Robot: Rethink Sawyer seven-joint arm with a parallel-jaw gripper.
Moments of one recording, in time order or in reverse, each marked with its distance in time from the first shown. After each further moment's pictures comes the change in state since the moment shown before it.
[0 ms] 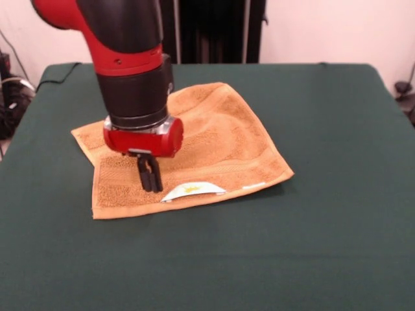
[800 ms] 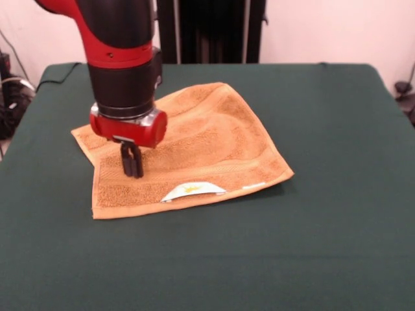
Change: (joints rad) arm 0.038 0.011 -0.118 0.011 0.009 0.000 0.040
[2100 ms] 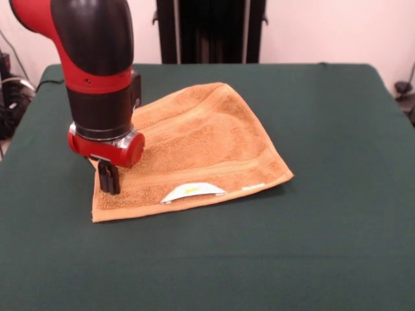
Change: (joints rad) arm -0.003 0.095 -0.044 -0.108 0.000 0.000 0.000
